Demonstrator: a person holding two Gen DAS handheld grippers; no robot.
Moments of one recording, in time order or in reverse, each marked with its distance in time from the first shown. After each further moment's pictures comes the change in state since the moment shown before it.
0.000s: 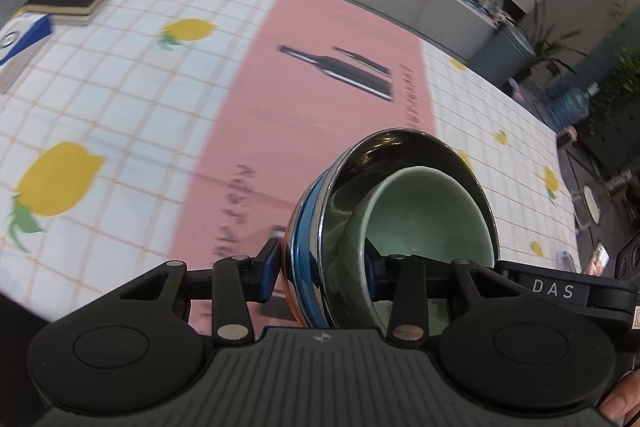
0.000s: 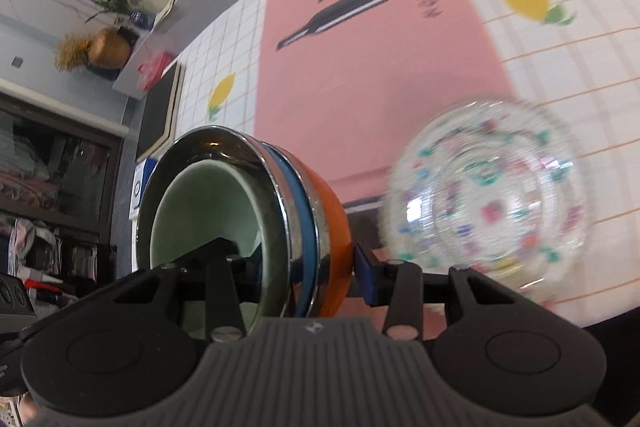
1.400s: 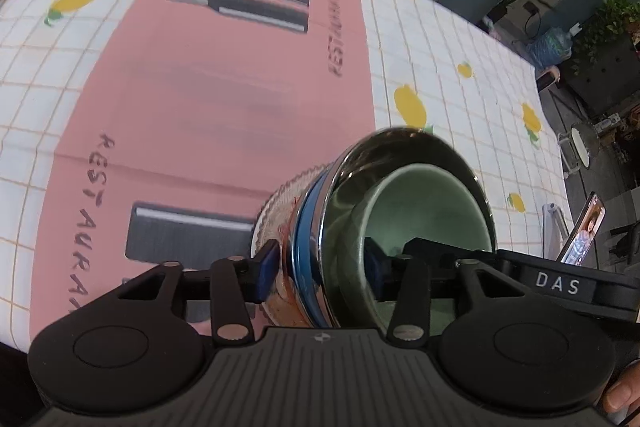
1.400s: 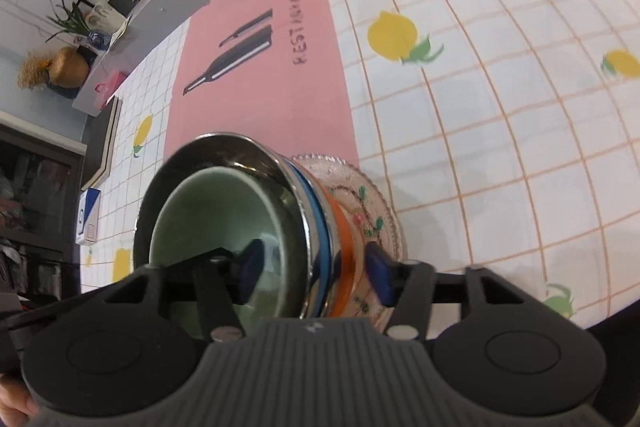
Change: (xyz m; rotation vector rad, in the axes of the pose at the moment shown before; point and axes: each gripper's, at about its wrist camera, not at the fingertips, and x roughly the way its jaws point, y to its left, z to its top) left arm 0.067 -0.078 -0.009 0.087 0.120 -0.030; right arm -0.038 -0.075 0.024 -0.022 -0.046 -0.126
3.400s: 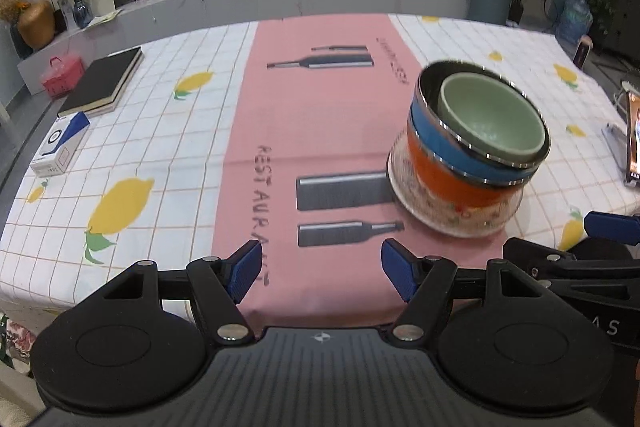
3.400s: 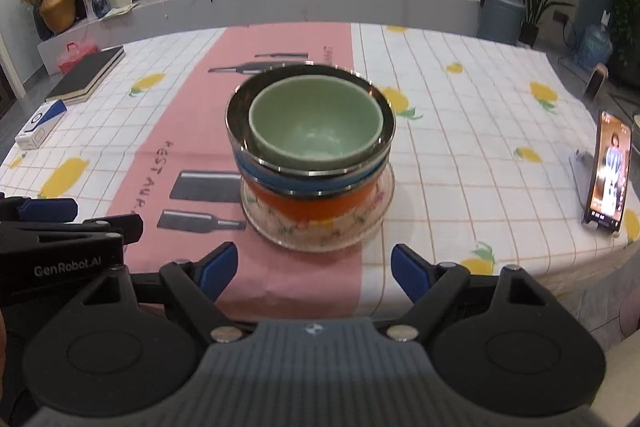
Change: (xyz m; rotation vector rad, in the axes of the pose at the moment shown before) left arm -0.081 0.023 -0.116 0.281 -0.251 0.318; right arm -0.035 0.088 -0.167 -0.372 -0.320 -0.352
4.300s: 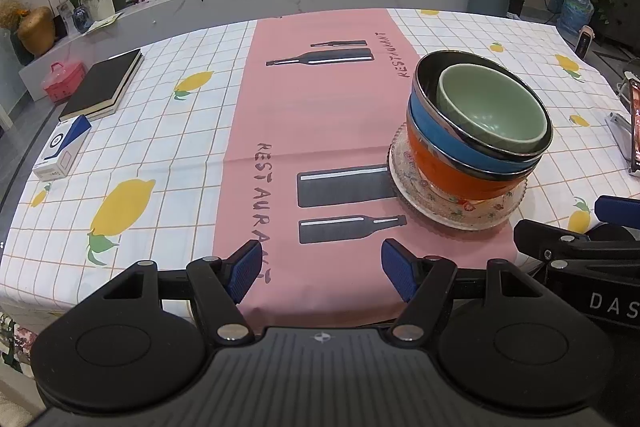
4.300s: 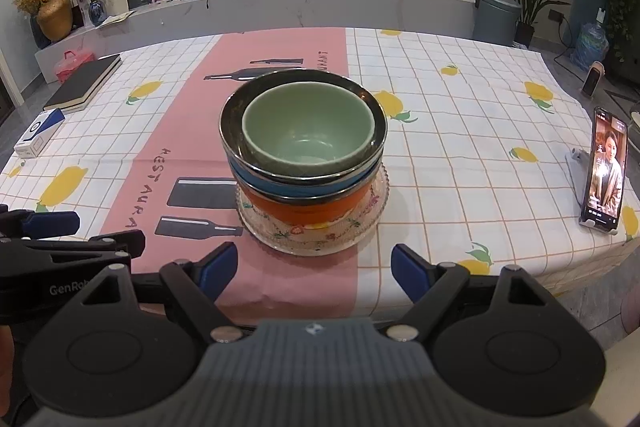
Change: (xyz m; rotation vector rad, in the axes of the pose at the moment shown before) left arm 0.001 -0.005 0.000 0.019 0.005 0.016; right arm -0.008 -0.005 -0.001 0.010 -0.026 -0.003
